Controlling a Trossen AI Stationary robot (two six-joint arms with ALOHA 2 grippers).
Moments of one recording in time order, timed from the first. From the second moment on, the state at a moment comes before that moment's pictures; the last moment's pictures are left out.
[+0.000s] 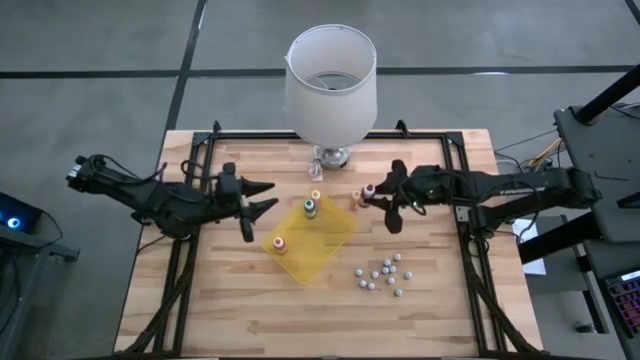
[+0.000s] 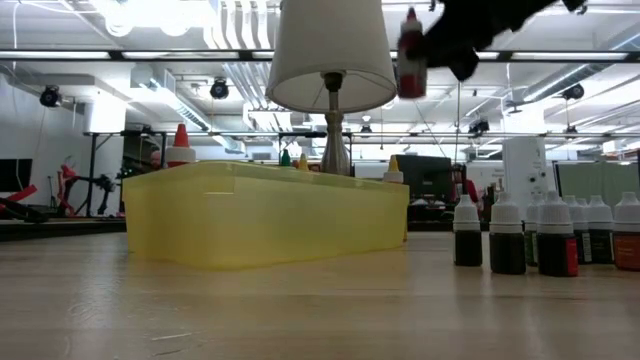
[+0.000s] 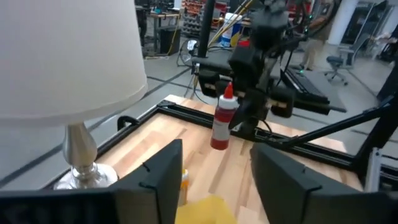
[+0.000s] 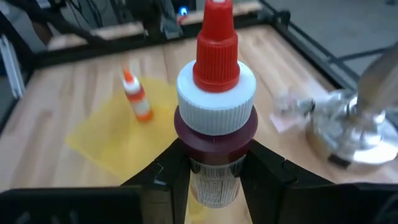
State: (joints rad) left arm -0.36 0.92 0.96 -0.17 -0.71 -0.26; right arm -0.02 1.06 0.82 -0.21 0.12 0.21
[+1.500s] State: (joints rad) left arm -0.23 1.32 1.30 -0.19 -0.46 -0.23; right arm 0.07 1.44 1.33 -0.36 0.04 0.07
